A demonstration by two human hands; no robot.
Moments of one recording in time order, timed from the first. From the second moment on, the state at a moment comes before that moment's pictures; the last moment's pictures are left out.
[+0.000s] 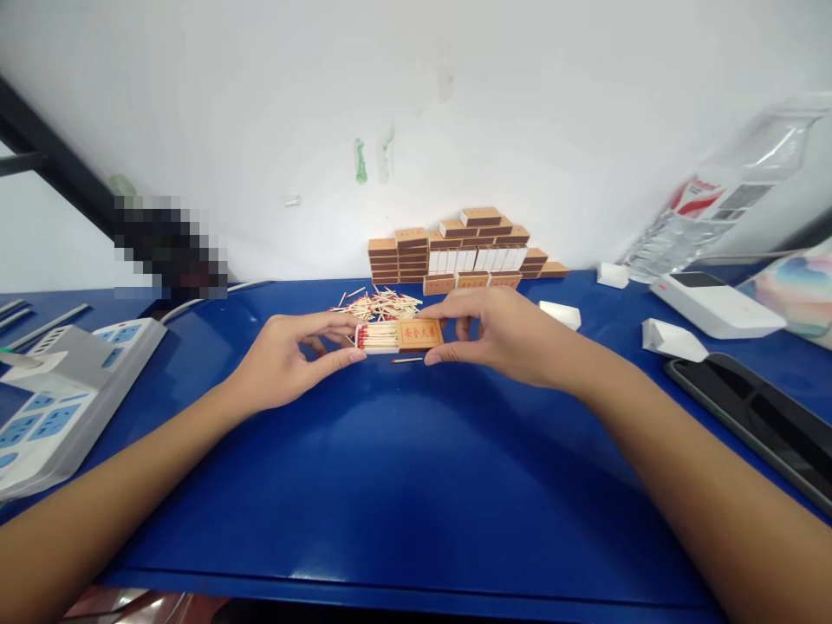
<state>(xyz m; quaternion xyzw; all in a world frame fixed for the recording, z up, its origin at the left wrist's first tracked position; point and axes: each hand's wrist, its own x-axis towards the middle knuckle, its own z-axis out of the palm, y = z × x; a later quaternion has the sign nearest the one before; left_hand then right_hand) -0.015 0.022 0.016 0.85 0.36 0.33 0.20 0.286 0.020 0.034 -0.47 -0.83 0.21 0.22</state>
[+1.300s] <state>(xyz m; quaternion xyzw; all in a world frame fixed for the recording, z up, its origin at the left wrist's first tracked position) -0.001 0.003 0.004 0.85 0.29 0.38 0.23 0.212 -0.027 0.004 -0.37 -0.59 0.61 0.38</state>
